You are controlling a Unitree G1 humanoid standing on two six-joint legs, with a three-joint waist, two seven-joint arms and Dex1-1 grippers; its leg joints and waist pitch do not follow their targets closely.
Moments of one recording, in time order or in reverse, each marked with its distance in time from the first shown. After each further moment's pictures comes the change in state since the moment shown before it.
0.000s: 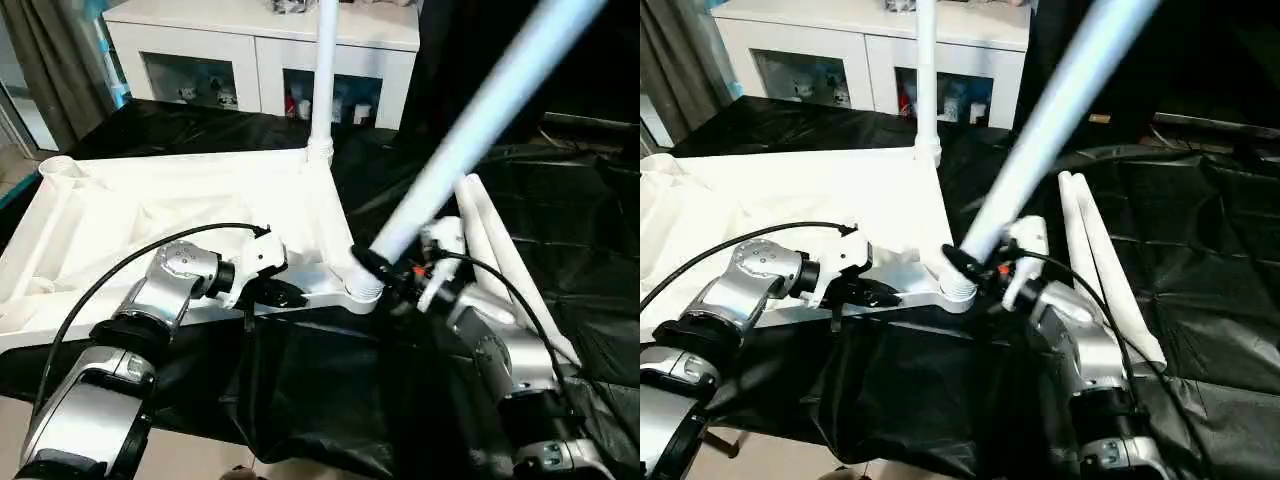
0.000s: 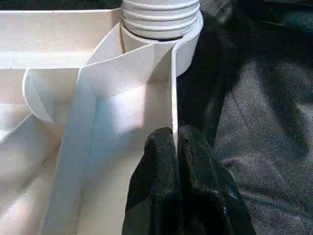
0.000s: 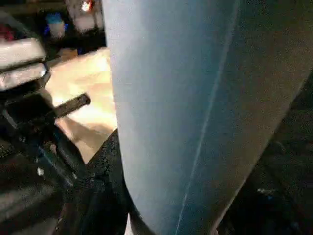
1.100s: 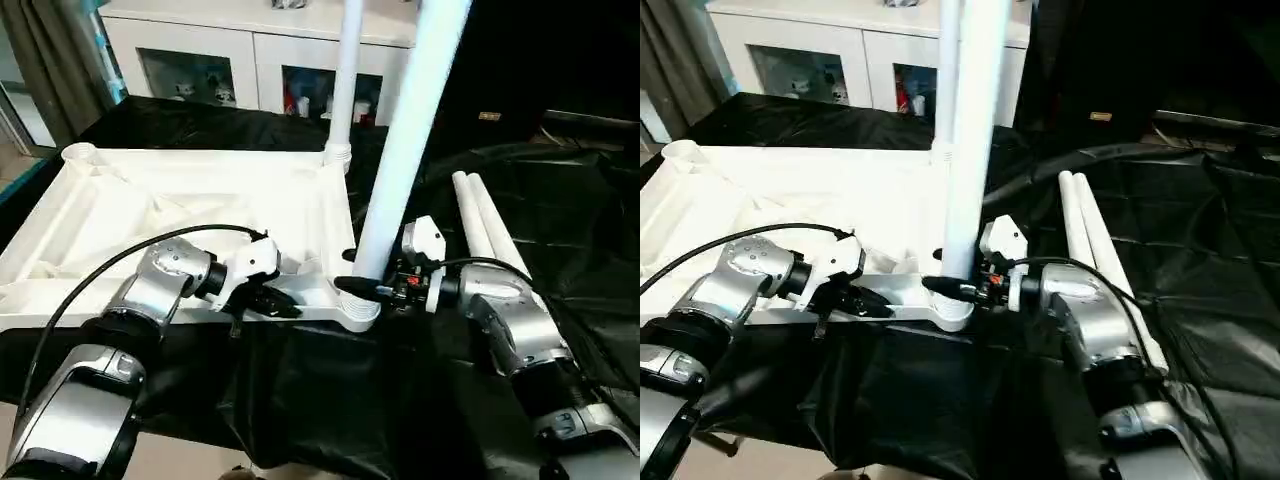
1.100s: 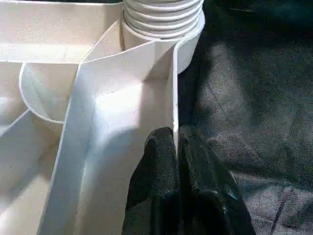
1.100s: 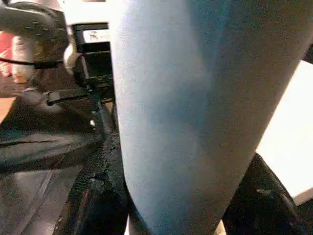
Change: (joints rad) left arm -0.003 0.029 -0.029 -0.016 -0.018 -0.009 -0.101; right arm -0.107 -0.083 0.085 0.126 -0.024 -0.085 0.297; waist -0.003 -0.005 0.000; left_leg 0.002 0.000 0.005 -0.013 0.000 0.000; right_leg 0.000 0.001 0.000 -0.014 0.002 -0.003
